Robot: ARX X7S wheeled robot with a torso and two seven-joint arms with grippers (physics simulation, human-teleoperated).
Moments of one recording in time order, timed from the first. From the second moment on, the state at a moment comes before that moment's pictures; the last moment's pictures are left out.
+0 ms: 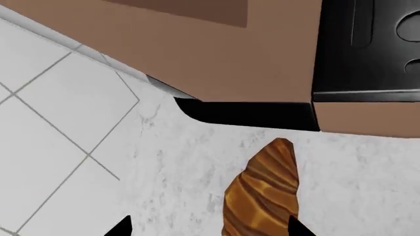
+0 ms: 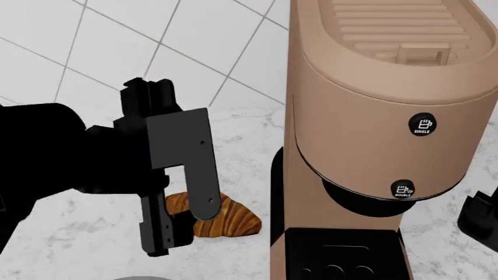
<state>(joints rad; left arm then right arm) -1.72 -0.43 1.55 0.02 -0.85 -0.86 0.28 0.38 1.13 -0.38 -1.02 0.15 0.29 1.42</state>
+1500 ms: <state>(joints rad) -1.61 -0.38 1.59 -0.08 -0.82 -0.83 0.29 0.42 1.22 -0.42 -1.05 0.25 0.27 1.47</state>
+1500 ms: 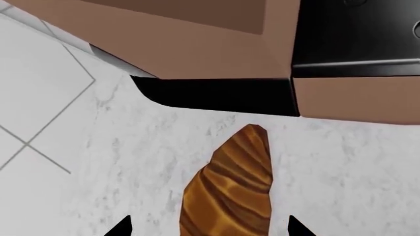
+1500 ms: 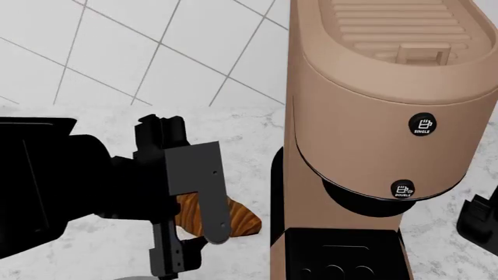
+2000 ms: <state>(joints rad) -1.57 -0.33 1.59 -0.22 -0.79 -0.77 0.33 0.53 1.32 -0.57 -1.05 0.30 0.23 1.56</state>
